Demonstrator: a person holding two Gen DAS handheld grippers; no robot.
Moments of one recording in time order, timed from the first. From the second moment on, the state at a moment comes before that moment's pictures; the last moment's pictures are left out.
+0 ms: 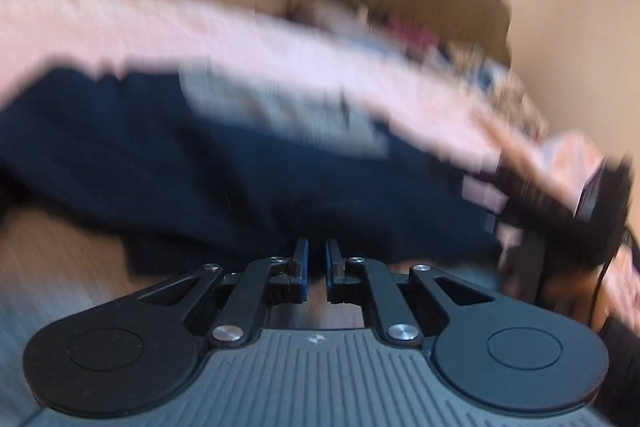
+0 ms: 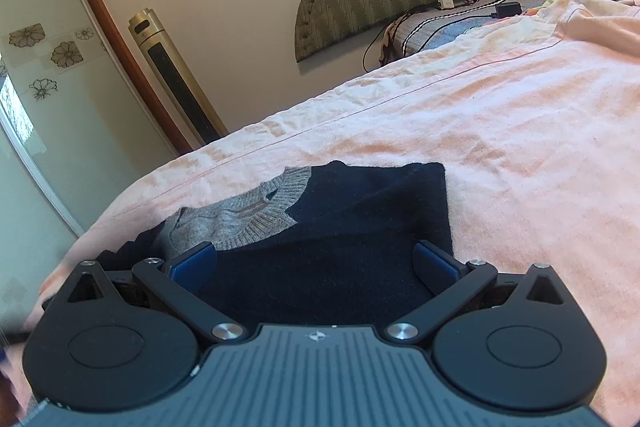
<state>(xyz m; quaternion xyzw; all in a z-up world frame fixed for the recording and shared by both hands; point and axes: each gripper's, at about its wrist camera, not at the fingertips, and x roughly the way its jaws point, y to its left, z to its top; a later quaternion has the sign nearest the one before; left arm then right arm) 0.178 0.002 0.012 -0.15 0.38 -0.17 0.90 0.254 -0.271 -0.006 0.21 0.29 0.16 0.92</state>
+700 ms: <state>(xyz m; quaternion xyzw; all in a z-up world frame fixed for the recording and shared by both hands) 0.108 0.082 0.000 -0.28 0.25 -0.09 0.92 0.267 -0.159 0.018 0.18 0.46 0.23 0.84</state>
